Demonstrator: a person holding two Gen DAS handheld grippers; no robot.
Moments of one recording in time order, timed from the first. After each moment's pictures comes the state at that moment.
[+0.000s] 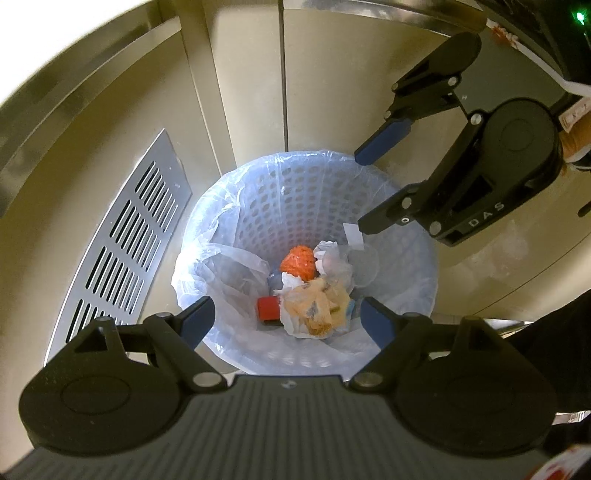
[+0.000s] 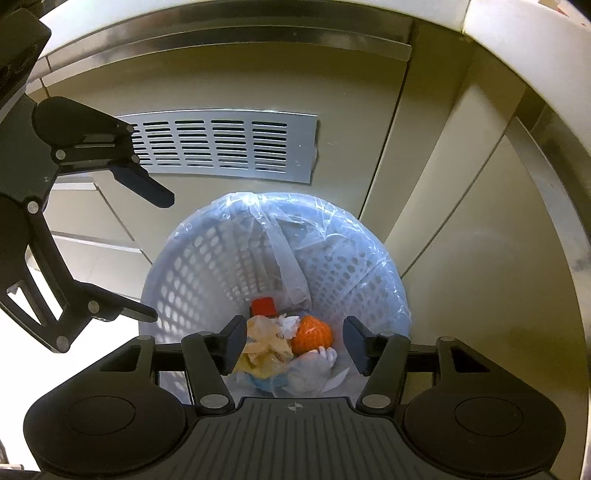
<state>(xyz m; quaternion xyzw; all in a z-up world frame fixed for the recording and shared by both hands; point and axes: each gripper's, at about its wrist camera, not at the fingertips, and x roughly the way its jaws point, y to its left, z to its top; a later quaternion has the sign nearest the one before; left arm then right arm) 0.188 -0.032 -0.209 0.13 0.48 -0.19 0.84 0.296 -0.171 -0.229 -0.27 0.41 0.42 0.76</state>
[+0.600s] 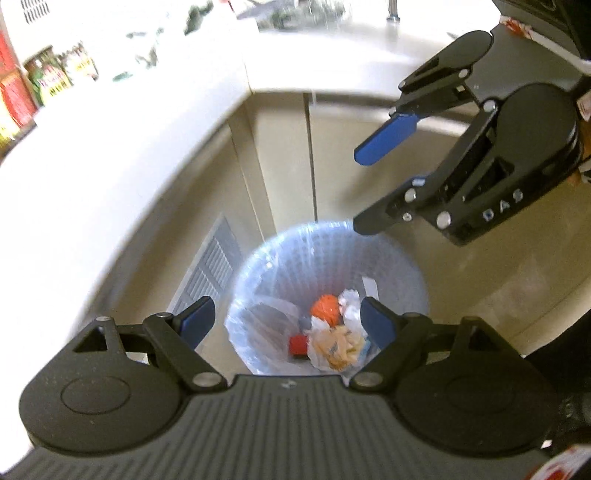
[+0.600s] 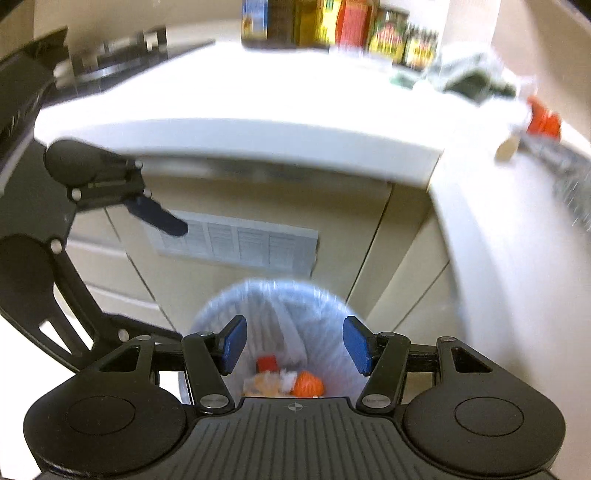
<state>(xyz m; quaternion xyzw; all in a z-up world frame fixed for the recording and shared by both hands) 0.163 -0.035 -0.122 0.14 0.41 -0.14 0.89 0.270 -0.173 -0.126 -0.24 0.33 0.45 0.79</state>
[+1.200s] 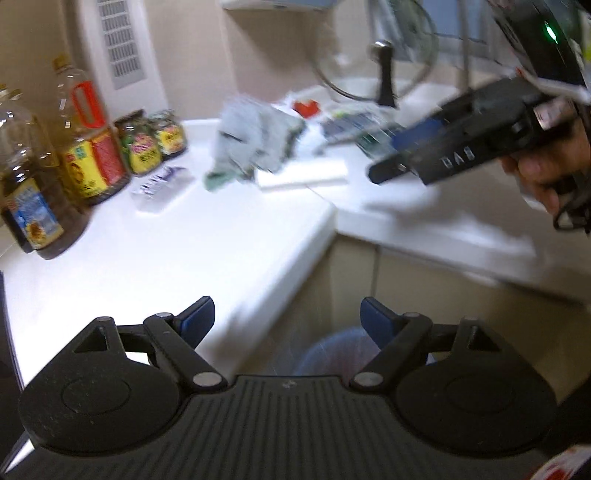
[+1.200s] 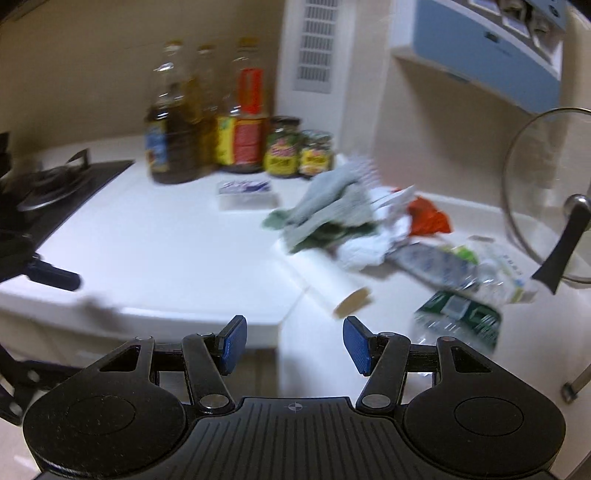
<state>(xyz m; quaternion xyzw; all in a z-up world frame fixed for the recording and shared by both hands) 0.194 -0.025 -0.019 0.09 0.33 -0.03 0.94 0.353 -0.200 -0.010 -0.16 0.24 0.38 0.88</state>
